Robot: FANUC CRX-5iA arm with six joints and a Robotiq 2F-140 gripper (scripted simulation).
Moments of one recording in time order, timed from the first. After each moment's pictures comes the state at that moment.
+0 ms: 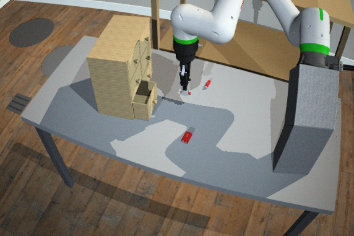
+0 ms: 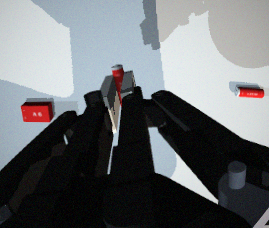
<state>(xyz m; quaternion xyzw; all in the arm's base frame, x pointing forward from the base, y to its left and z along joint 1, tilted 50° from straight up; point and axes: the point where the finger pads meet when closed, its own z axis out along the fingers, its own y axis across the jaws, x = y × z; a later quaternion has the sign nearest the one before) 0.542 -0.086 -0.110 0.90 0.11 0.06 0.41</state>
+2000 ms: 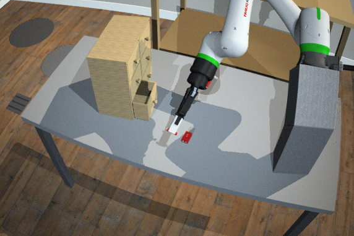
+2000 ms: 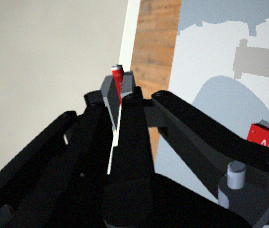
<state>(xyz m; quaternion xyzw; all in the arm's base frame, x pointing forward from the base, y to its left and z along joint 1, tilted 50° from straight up) 0.507 0.061 -0.260 0.95 0.25 0.17 -0.07</state>
